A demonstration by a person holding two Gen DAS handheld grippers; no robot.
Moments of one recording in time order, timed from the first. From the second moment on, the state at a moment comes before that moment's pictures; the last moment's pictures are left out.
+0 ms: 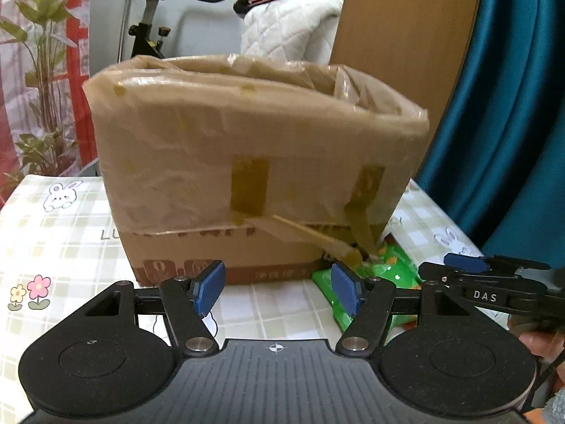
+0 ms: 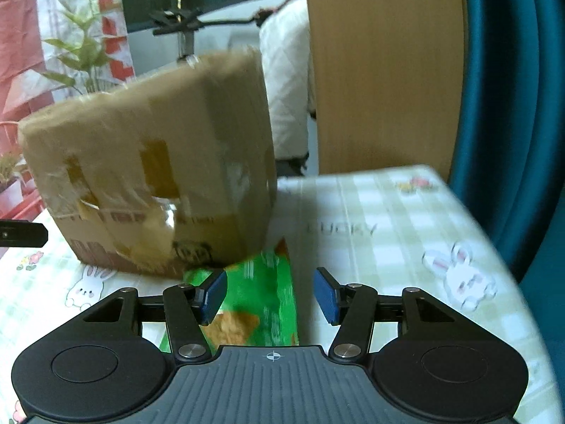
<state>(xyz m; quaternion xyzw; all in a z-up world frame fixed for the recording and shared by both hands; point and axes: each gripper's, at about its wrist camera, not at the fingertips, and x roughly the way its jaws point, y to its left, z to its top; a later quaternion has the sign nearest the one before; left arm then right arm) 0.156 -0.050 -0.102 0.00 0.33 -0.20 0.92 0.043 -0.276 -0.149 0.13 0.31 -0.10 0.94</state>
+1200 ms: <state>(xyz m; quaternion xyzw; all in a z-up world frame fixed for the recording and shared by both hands) 0.159 -0.016 -0.166 -0.08 0.41 -0.22 0.88 0.043 -0.192 -0.157 0.03 0.36 0.05 0.93</state>
